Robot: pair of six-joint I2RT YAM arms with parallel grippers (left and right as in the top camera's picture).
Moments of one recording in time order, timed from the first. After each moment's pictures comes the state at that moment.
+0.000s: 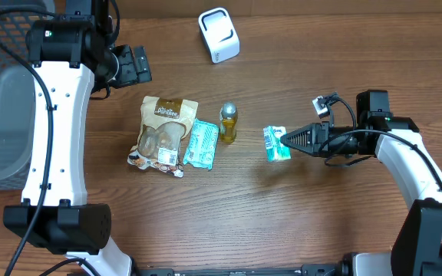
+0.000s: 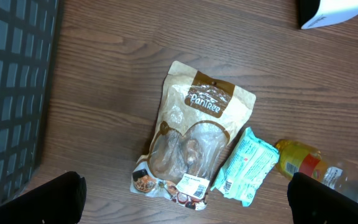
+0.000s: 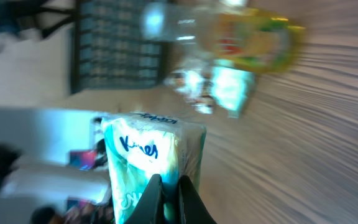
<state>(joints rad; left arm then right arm) -0.05 1.84 2.08 -1.44 -0.02 -0.31 -0.07 1.58 0.98 -0.80 -1.26 -0.09</state>
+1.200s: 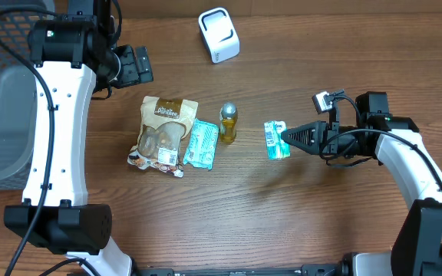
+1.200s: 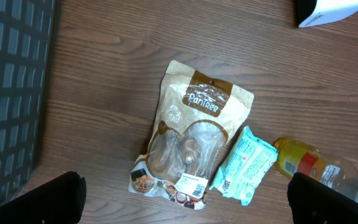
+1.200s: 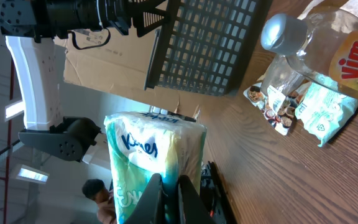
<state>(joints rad) -0.06 1.84 2.08 -1.44 -0.02 -0.31 -0.07 1.58 0.98 -0.85 -1.55 -0.23</state>
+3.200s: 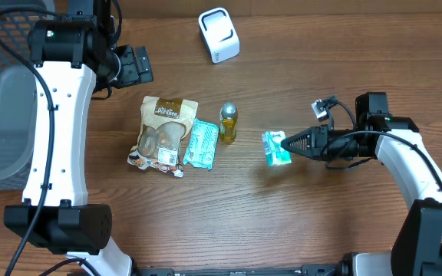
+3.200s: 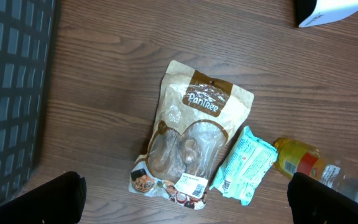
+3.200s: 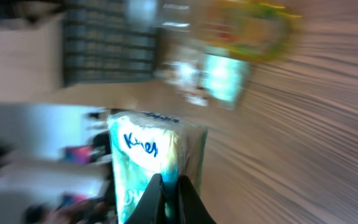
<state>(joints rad) -0.06 1.84 2.08 -1.44 -0.02 -0.31 -0.07 1.58 0.98 -0.85 -1.10 -0.08</state>
